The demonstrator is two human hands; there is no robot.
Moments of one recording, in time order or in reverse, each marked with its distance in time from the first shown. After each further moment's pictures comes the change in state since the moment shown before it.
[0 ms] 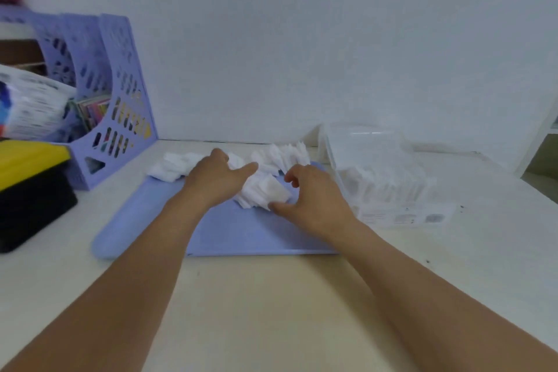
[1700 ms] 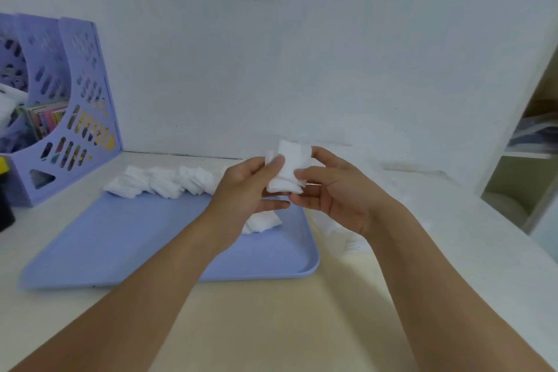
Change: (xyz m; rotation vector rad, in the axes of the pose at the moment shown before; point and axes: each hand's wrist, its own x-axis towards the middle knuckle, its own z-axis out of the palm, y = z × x) left_hand -0.044 0.069 0.035 -1.134 -0.384 0.153; right_hand 0.007 0.028 -0.084 1.165 -0.210 0.264
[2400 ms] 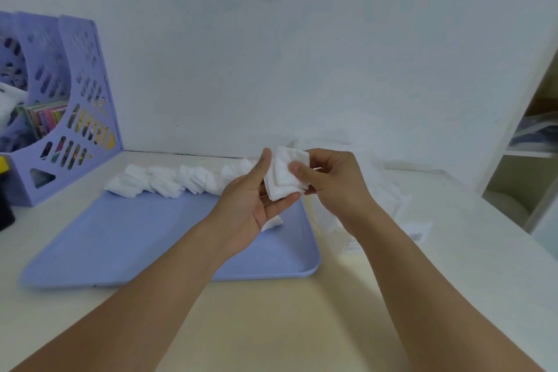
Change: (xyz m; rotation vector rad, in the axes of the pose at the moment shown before) left_hand 0.001 -0.009 0.004 -0.417 -0.024 -0.157; right_hand 0.015 0.019 0.003 -0.451 0.287 -0.396
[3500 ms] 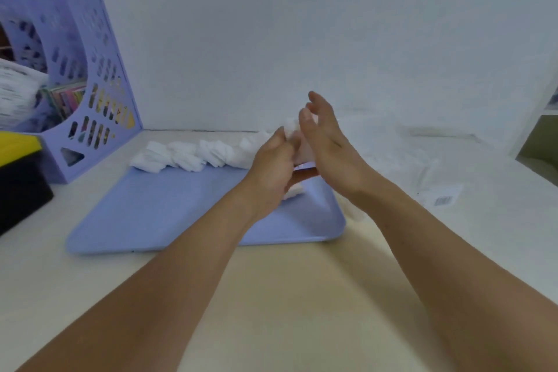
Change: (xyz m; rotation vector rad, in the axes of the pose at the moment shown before) left_hand 0.005 -0.009 0.005 0.373 -0.027 0.159; right_hand -0.016 -0.015 0.032 -0.130 -0.132 0.020
